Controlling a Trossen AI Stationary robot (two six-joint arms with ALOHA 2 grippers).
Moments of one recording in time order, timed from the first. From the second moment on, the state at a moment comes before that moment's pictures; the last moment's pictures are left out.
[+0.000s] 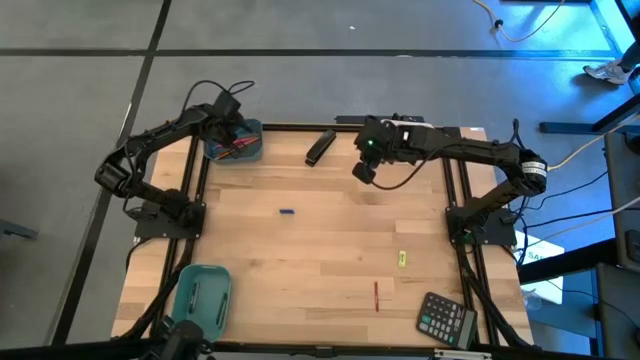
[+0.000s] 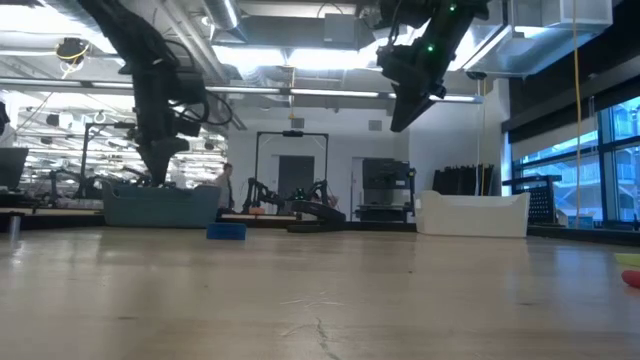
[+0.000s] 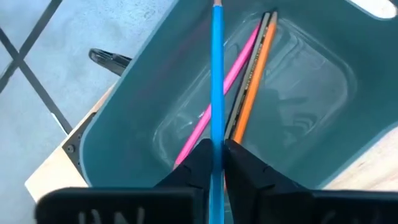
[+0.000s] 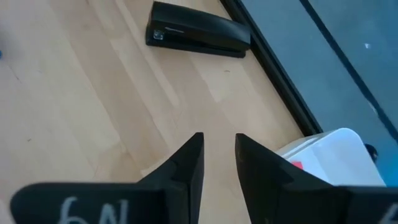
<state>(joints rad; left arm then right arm) 1.04 1.38 0.89 -0.72 -0.22 0.24 -0.32 1.53 1.29 -0.76 0.31 0.09</state>
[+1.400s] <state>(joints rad) 0.50 1.23 1.13 -0.91 -0.03 0.16 -0.01 1.66 1.29 -0.43 0.07 0.28</state>
